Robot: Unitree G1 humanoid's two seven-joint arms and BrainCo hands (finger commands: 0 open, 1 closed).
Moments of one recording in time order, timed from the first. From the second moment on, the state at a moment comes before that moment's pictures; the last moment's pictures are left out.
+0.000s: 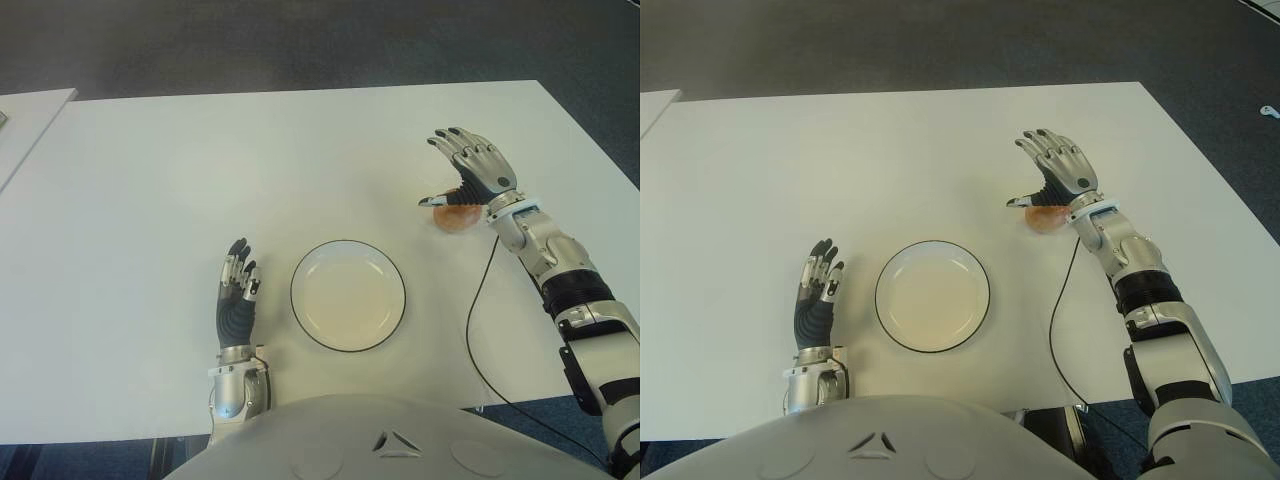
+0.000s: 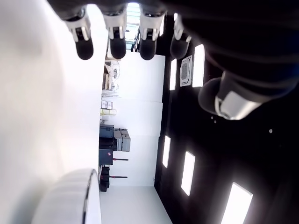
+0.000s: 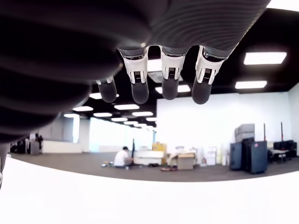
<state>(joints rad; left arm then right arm) 0.51 -0.08 -0.09 0.19 -0.04 -0.68 0.09 -0.48 -0.66 0.28 0.66 -0.93 -0.41 -0.37</state>
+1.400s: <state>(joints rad) 0.48 -0.08 -0.06 0.19 -0.08 -0.67 0.07 -0.61 -0.69 0.42 0.98 -0.90 -0.49 -0.43</state>
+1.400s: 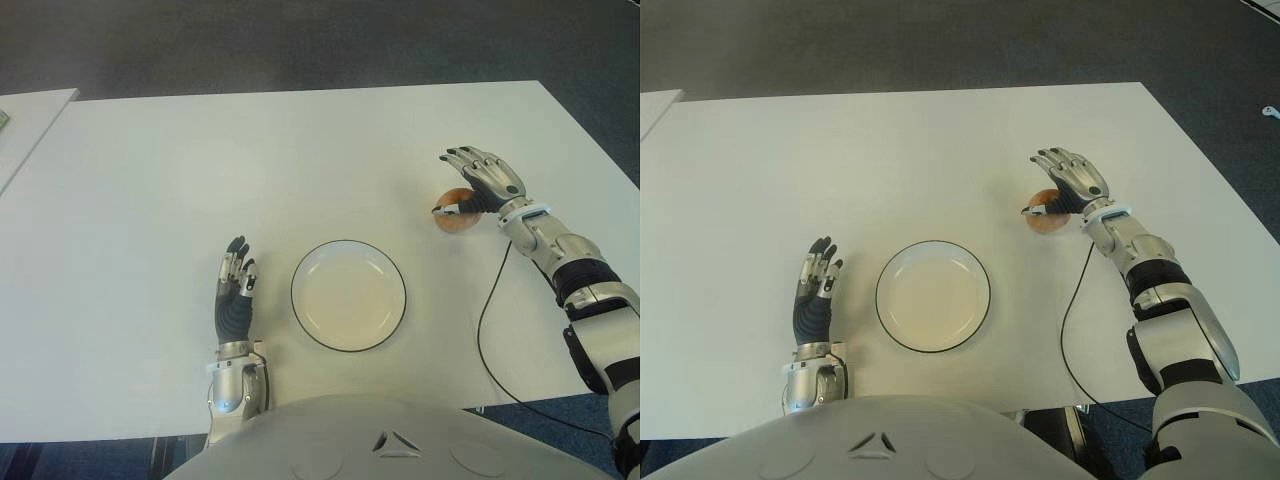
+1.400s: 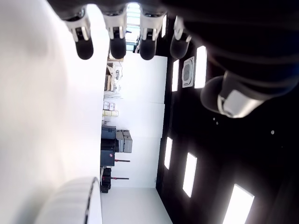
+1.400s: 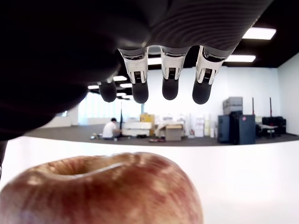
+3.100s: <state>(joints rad) 0.49 -0.08 -0.04 0.19 -0.12 -0.67 0.05 -0.68 -0.61 0.56 1.19 -0.86 -0.50 -0.46</state>
